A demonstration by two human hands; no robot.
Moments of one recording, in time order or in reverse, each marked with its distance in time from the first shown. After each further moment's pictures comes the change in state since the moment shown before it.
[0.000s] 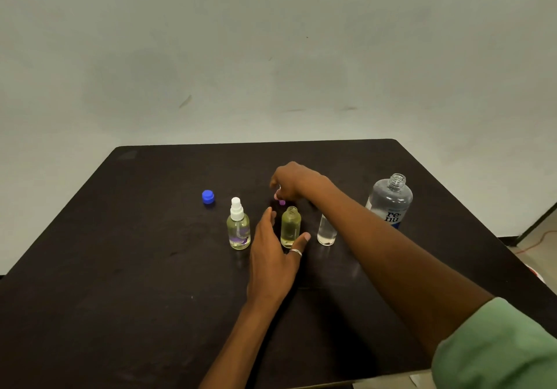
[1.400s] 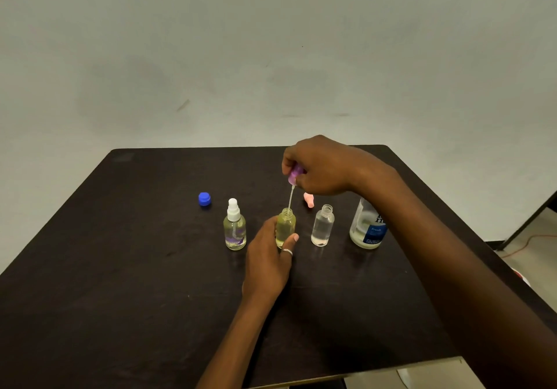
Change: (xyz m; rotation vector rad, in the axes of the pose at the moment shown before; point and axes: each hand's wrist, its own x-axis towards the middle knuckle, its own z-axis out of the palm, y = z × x) left_hand 0.003 -0.007 0.000 0.081 0.031 0.234; right_hand -0.148 -0.014 -0.091 0.103 0.191 -0.161
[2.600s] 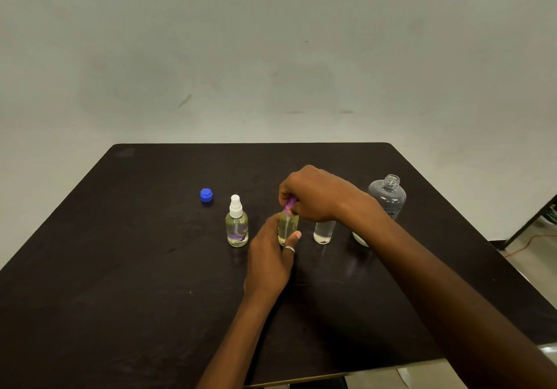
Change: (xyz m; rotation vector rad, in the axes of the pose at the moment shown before) left_hand -0.001 -0.007 0.002 -0.030 0.015 0.079; right_hand 0.011 0.005 0.062 -0.059 -0.020 -0.044
